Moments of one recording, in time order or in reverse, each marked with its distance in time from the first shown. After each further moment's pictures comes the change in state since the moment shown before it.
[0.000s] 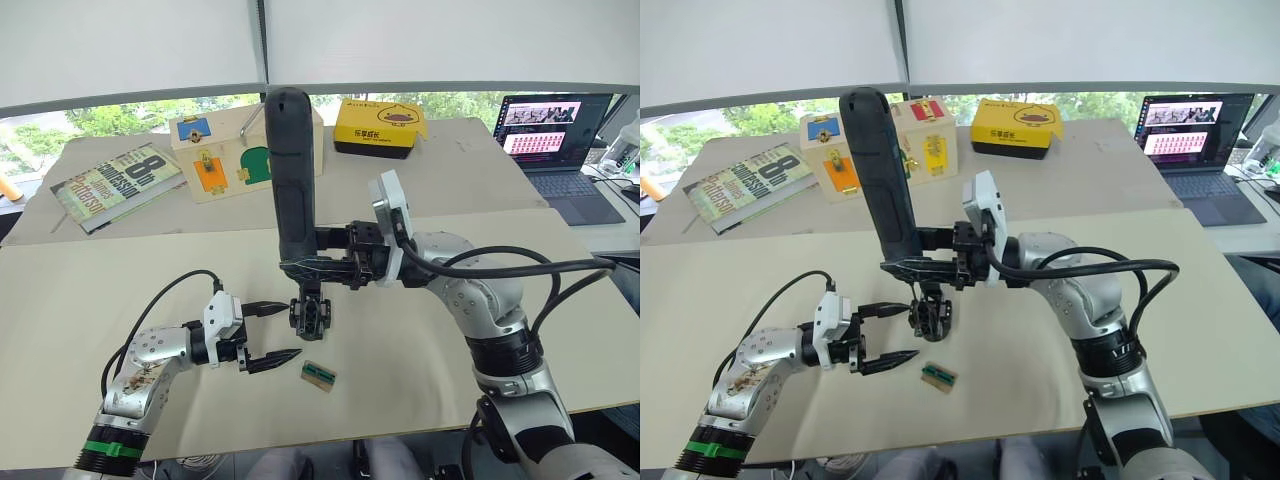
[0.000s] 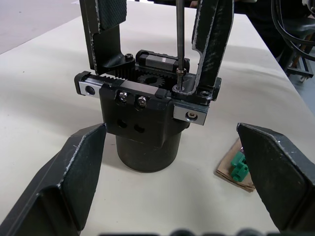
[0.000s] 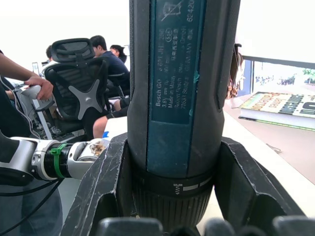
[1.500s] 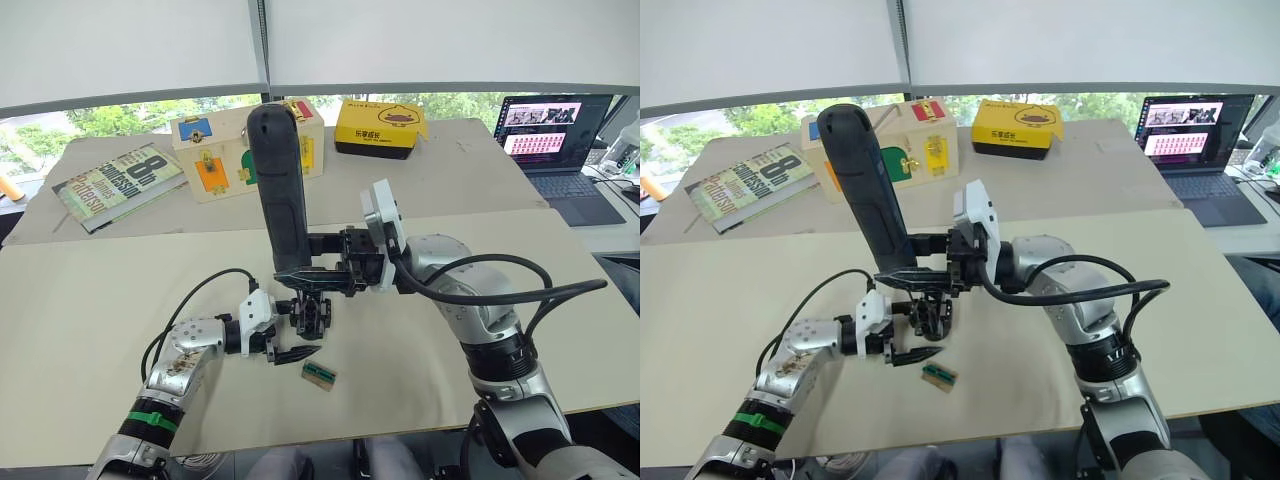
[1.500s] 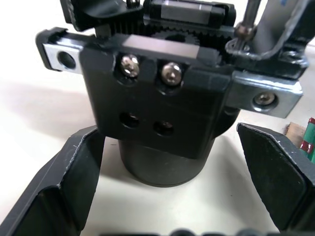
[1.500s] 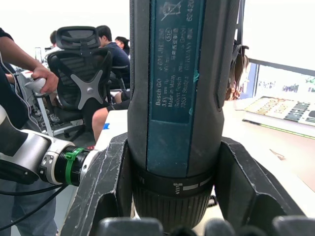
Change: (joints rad) left arm -0.163 -0.105 -0.135 0.239 0.159 -0.091 0.045; right arm 0.016 0.009 0.033 -0.019 -0.066 -0.066 0.036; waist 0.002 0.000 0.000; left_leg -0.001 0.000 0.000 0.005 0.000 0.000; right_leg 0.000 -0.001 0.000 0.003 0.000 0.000
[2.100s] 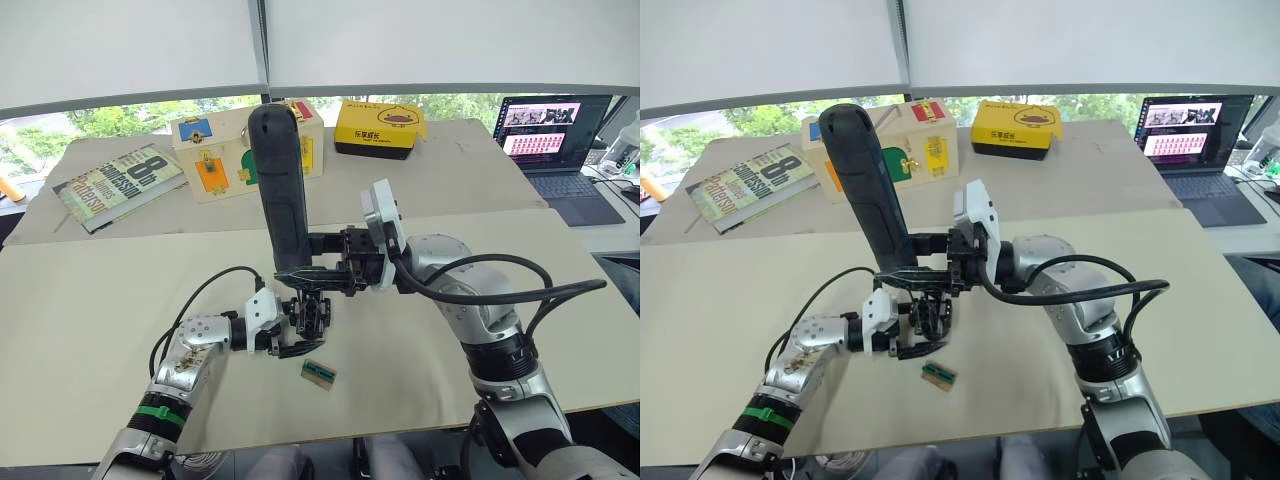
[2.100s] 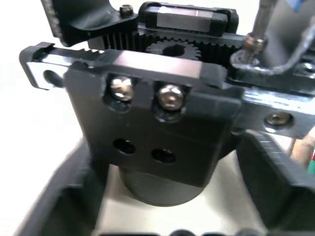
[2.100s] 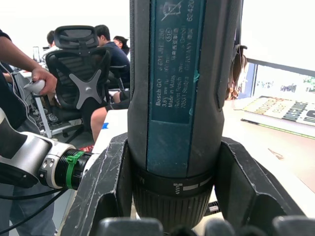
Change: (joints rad) left arm -0.029 -0.018 -0.009 0.048 0.046 -0.060 0.002; right arm 0.000 -0.002 0.001 0.000 -0.002 0.000 -0.005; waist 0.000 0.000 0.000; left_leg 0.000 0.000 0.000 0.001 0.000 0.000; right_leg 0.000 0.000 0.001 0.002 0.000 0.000
